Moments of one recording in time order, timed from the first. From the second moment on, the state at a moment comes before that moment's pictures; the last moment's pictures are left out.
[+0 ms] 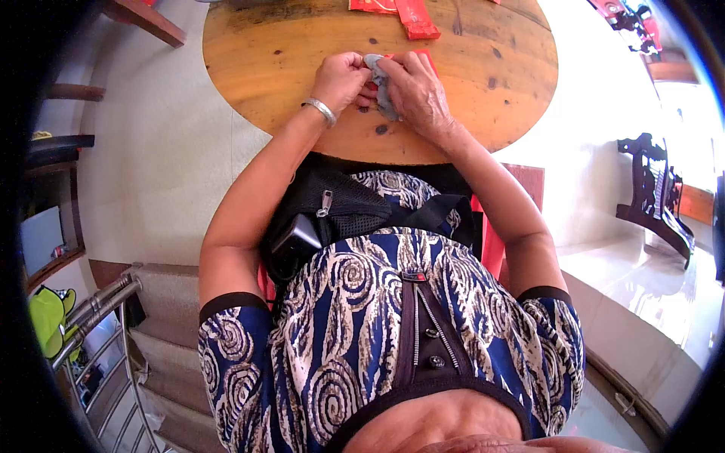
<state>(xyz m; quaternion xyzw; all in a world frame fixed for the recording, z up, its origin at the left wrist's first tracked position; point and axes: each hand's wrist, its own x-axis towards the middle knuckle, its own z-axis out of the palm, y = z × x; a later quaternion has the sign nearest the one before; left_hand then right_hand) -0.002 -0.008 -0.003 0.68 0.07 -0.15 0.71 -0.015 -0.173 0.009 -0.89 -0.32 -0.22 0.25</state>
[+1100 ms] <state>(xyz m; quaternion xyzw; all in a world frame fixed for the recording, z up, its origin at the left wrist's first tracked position) -0.003 -0.008 0.000 0.68 0.08 -0.19 0.71 -0.008 -0.199 0.026 -0.88 -0.25 -0.27 0.32</state>
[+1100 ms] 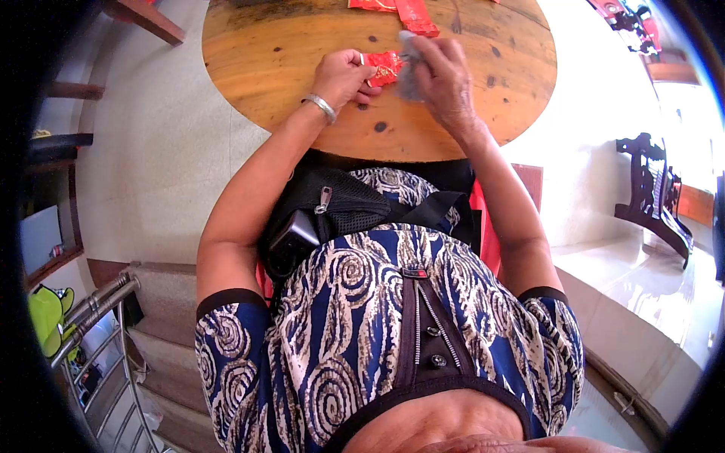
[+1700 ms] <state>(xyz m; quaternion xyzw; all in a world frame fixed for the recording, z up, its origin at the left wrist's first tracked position) -0.001 -0.008 0.000 0.69 0.07 -0.20 0.69 0.003 -0.193 0.001 -0.91 -0.25 -0.20 0.24</state>
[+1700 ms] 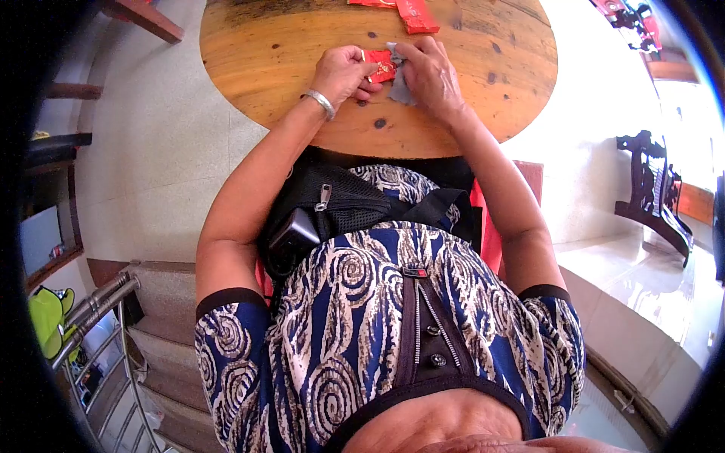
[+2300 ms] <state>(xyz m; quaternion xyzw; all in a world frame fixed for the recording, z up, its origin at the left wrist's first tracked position) -0.001 -0.004 0.000 0.67 0.08 -0.20 0.71 0.004 -0.238 0.019 -0.97 -0.12 -0.14 0.17</state>
